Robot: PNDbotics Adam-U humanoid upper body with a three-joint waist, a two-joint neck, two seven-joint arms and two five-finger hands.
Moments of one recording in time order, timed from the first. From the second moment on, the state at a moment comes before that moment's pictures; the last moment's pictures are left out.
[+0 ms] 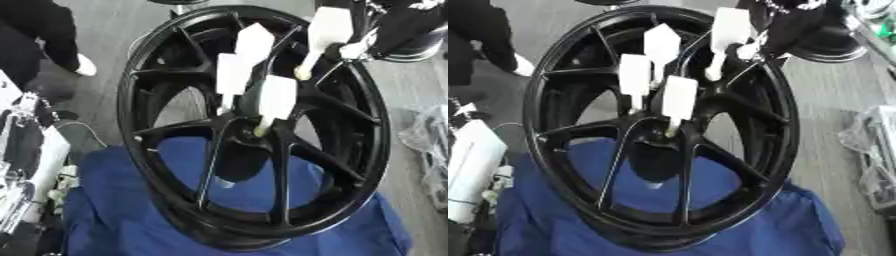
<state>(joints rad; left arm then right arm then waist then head) -0.29 0.51 -0.21 -1.62 0.27 -0.11 0.17 -0.84 -0.98 0.40 -1.80 -0.02 0.58 0.39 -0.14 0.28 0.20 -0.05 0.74</state>
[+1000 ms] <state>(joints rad) -0.26 0.52 -0.17 -1.63 0.27 -0.12 0.21 -0.12 -1.00 -0.21 -1.52 -0.01 0.36 0.05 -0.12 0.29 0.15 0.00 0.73</state>
